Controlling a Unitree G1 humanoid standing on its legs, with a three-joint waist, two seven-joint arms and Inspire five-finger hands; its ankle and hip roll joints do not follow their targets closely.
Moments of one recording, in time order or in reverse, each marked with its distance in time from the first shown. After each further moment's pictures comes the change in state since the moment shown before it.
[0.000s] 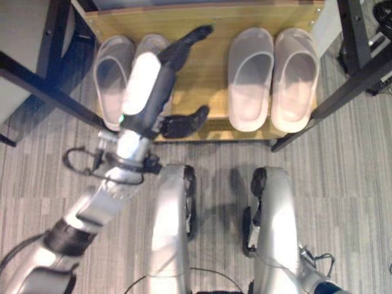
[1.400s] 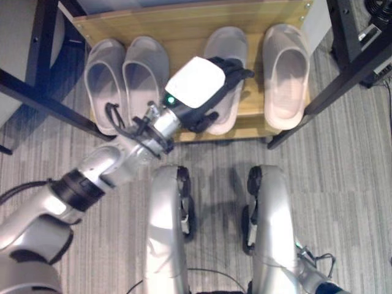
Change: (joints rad) left arm -0.627 -0.038 -0.484 0.353 0.292 0.086 -0.155; right arm 0.003 -0.011 0.037 0.003 0.001 -0.025 0.014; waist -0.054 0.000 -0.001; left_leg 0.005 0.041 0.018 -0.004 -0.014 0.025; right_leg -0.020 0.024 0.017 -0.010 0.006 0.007
